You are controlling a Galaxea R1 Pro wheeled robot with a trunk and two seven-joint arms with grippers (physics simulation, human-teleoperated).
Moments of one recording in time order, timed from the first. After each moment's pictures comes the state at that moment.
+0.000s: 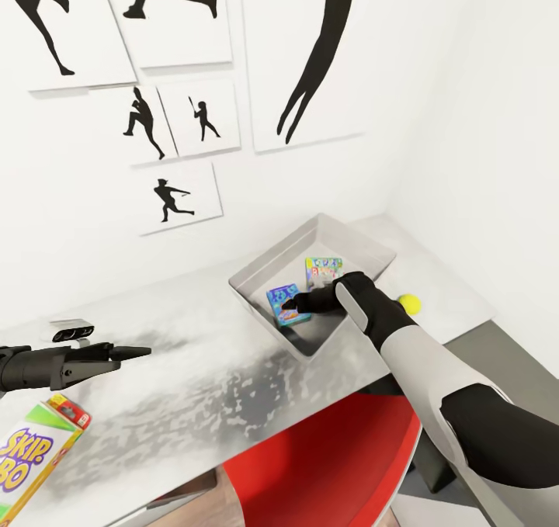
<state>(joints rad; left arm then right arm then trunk) -0.51 0.69 -0.10 -1.28 0.70 0.78 -1.57 -1.14 0.07 0.35 -0.58 -0.38 0.83 0.26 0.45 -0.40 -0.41</state>
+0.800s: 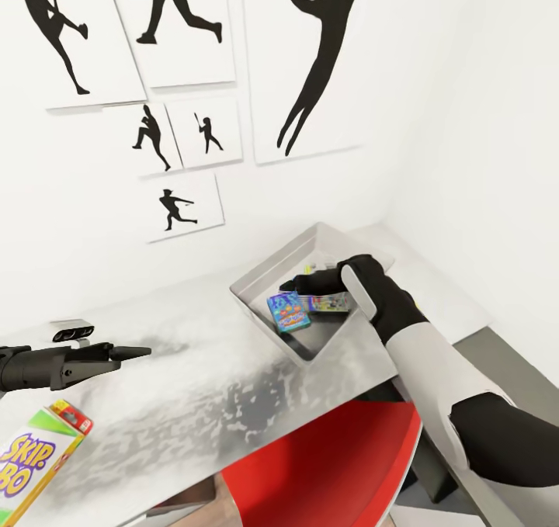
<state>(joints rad) -0.51 0.69 -0.10 -1.28 0.70 0.78 -1.57 -1.13 0.05 0.29 -0.79 -0.39 0.94 0.26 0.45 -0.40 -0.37</state>
